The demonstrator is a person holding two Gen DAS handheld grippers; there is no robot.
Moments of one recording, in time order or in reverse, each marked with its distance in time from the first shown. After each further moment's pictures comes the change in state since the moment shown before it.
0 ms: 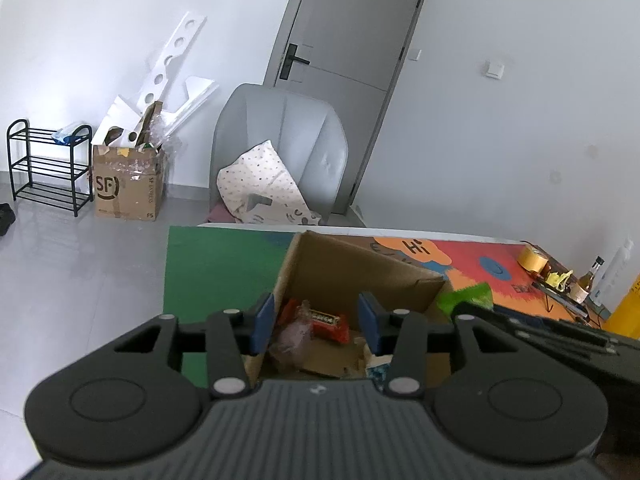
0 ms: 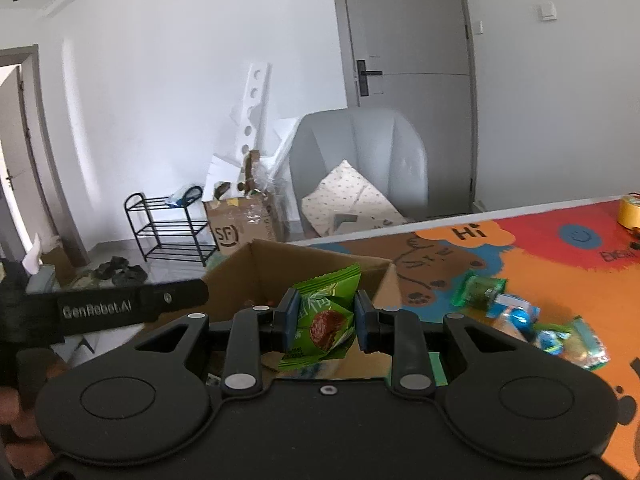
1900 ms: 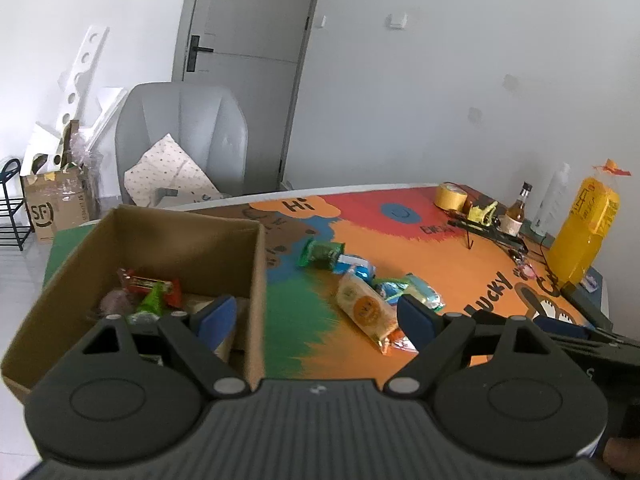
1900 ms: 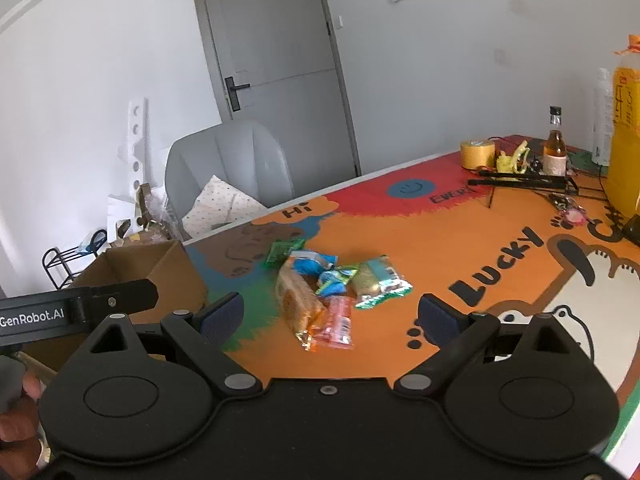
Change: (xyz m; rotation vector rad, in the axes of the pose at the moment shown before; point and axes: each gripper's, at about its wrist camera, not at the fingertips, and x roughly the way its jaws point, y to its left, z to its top) left arm 0.001 -0.137 -0.041 0.200 0.066 -0.148; right arm -0.090 -0.132 -0.055 0.231 -0.030 -0.281
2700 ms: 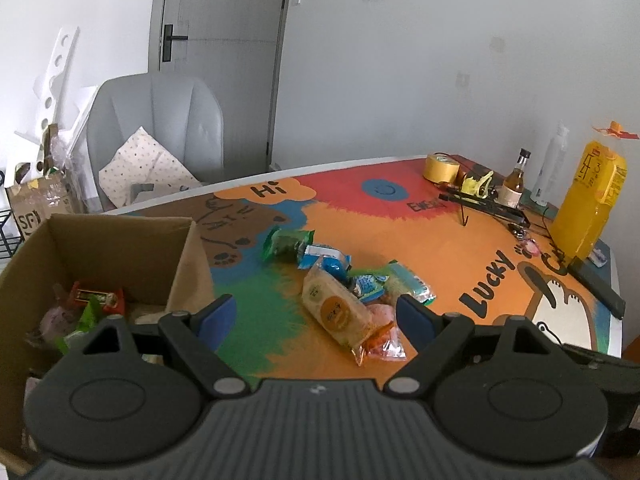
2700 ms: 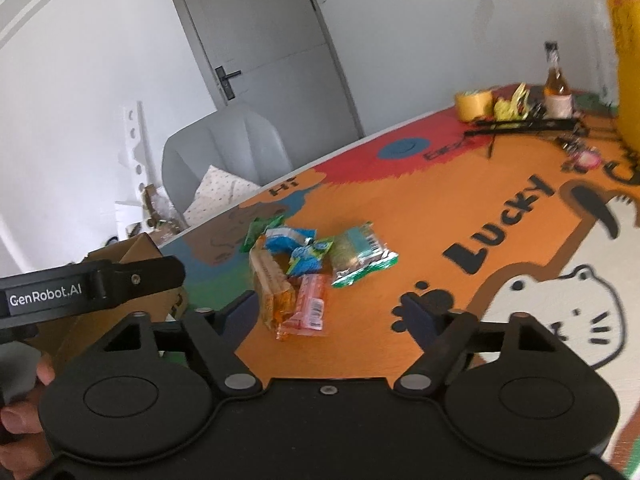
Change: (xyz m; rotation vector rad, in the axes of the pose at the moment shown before) left arm 0.055 -0.039 0.005 0.066 0.066 0.001; right arm 0.043 -0.047 -0.013 0.121 0.076 0.085
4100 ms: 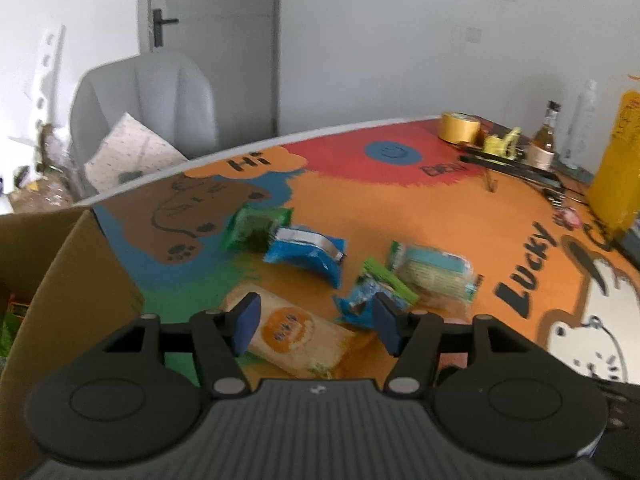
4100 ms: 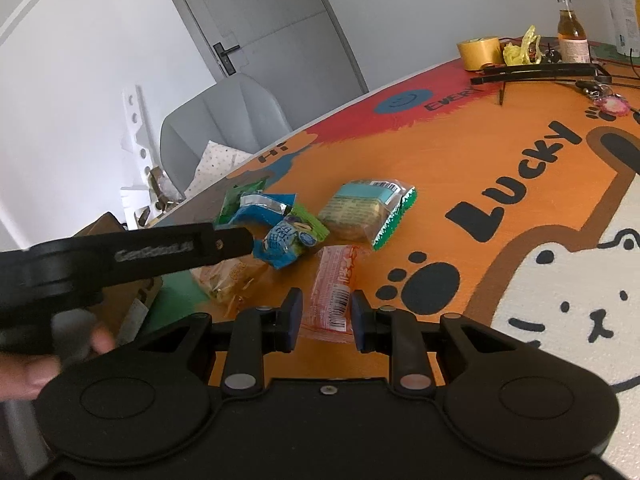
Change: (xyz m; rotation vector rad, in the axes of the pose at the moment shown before) left arm 0.091 -0.035 -0.003 0.067 0.067 0.084; right arm 0.040 -0.031 -0.011 0.045 0.086 0.054
